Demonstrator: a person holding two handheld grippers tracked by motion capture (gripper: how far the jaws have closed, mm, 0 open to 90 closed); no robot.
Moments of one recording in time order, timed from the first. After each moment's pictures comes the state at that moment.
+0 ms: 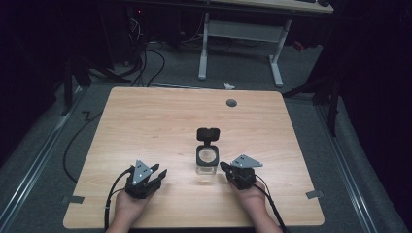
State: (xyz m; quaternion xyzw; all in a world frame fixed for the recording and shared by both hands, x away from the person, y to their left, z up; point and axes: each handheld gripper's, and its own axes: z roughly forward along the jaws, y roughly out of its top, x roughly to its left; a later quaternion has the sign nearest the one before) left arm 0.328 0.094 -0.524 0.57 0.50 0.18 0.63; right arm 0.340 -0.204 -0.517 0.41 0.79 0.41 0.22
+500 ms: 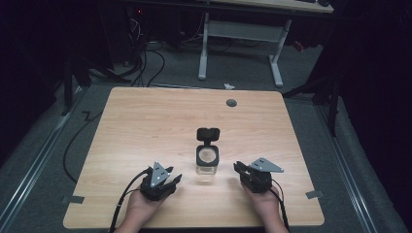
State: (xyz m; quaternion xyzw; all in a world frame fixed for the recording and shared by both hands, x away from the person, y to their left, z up) left arm 0.320 0.052 -0.525 0.61 0.47 0.16 0.62; right arm 0.320 -0.244 -0.506 0.46 0.74 0.43 0.23
